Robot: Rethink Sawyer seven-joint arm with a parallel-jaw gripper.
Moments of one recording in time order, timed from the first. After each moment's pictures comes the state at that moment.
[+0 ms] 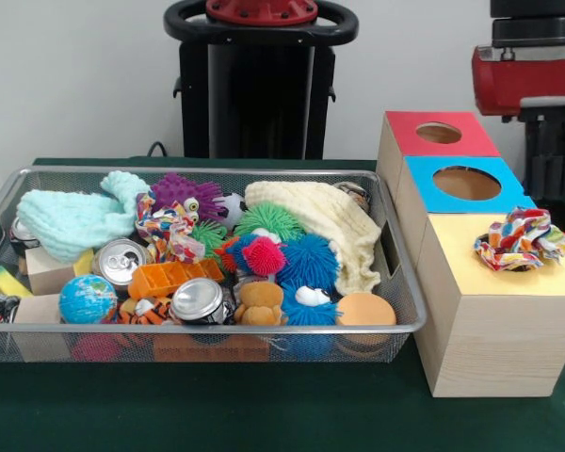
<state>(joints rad) 0.07 -0.66 -0.12 1.44 0.37 0.52 1.75</state>
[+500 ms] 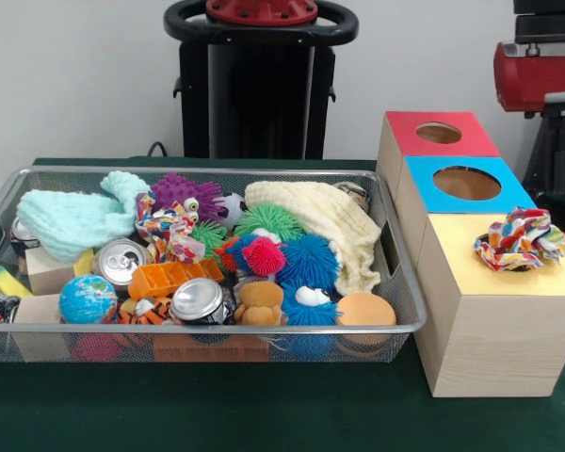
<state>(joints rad) 0.09 -0.66 -0.12 1.44 0.37 0.52 1.75</state>
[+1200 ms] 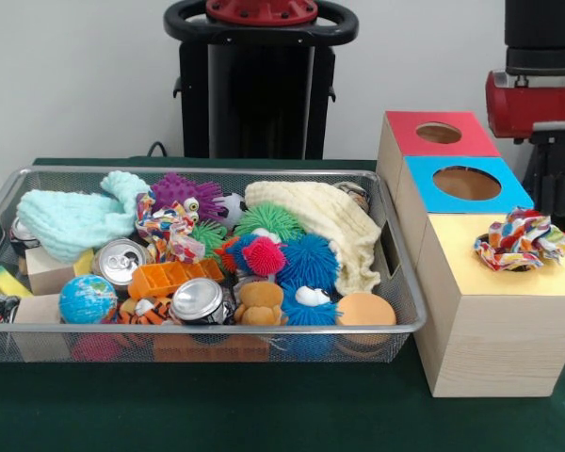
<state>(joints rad) 0.09 -0.62 -0.12 1.44 0.39 0.52 1.75</state>
